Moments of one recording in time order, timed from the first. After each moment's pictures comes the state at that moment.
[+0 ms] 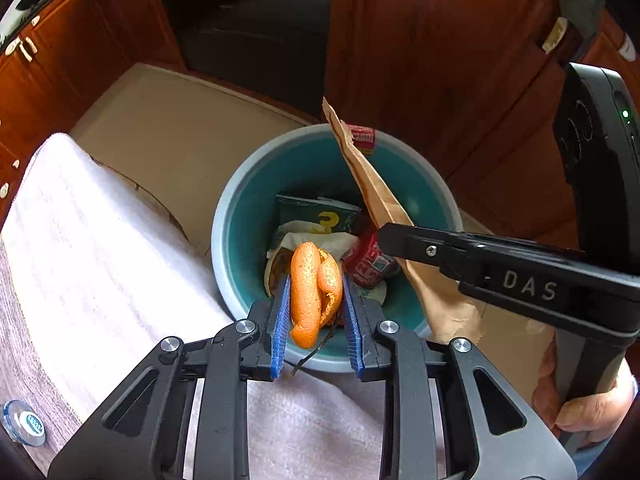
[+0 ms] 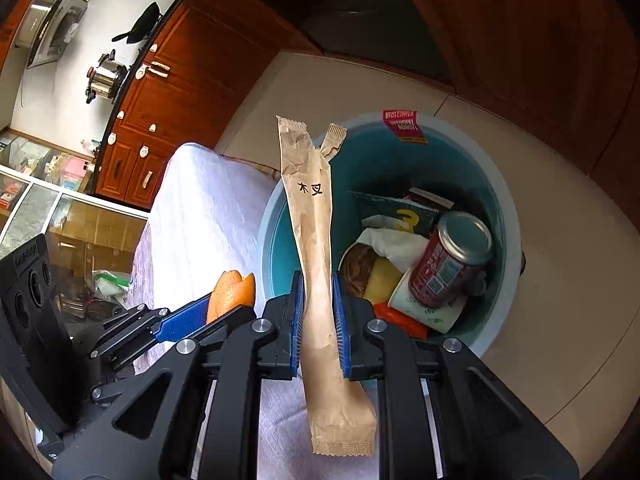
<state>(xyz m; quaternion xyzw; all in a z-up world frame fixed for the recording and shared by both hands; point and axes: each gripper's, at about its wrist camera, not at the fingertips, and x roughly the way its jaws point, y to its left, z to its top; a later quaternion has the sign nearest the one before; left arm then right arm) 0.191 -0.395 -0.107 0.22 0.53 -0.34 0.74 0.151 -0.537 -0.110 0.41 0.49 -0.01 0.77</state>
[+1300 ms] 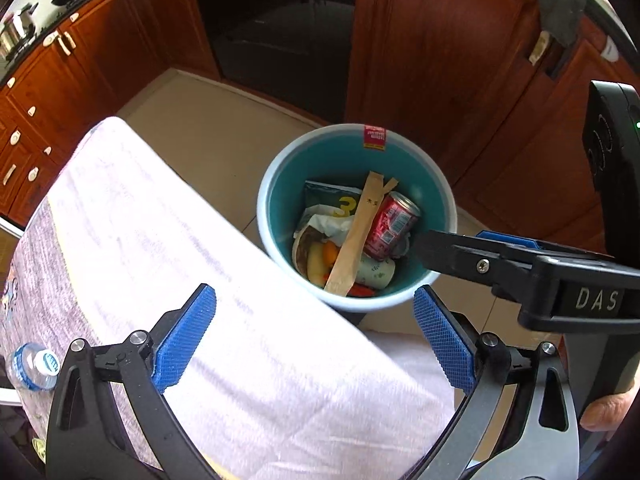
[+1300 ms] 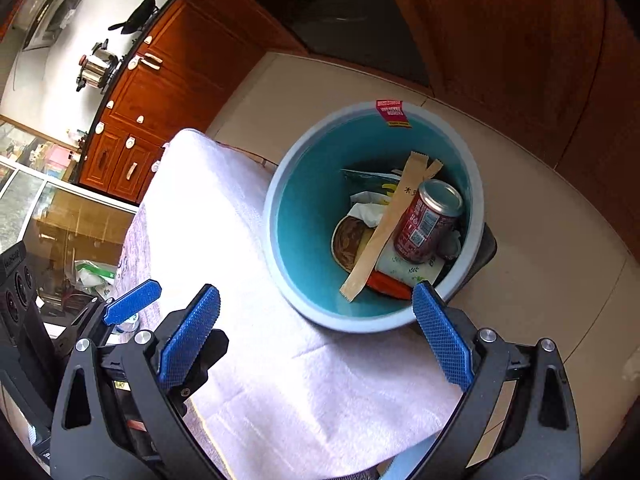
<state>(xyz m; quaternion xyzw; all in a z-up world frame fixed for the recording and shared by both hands) 0.145 -0.334 -0.056 0.21 0.51 -0.30 0.78 0.102 -0.503 -0.067 0.38 0.50 -0.05 0.78</state>
